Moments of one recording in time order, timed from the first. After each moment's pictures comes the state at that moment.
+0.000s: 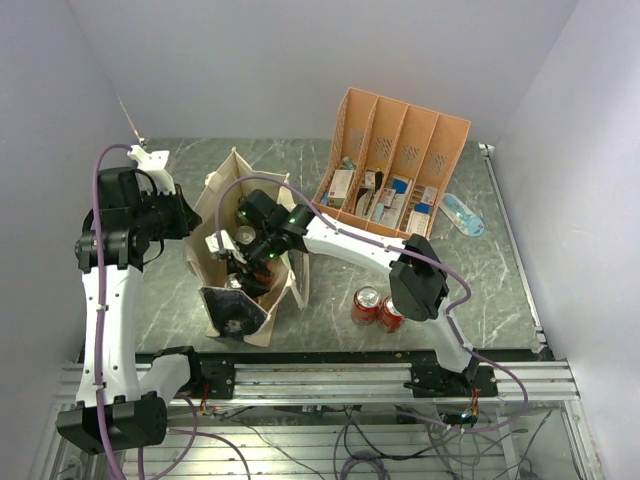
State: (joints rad) left arm 0.13 1.00 1.22 -0.85 0.45 -0.04; right arm 1.02 2.18 1.94 -0.66 -0.89 -0.71
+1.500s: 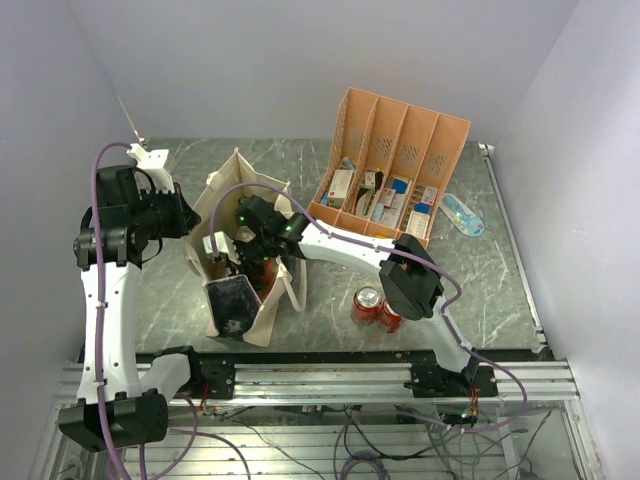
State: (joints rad) left arm 0.15 1.02 1.24 -0.86 0.47 -0.02; right arm 1.02 2.22 1.86 -0.46 -0.70 -0.66
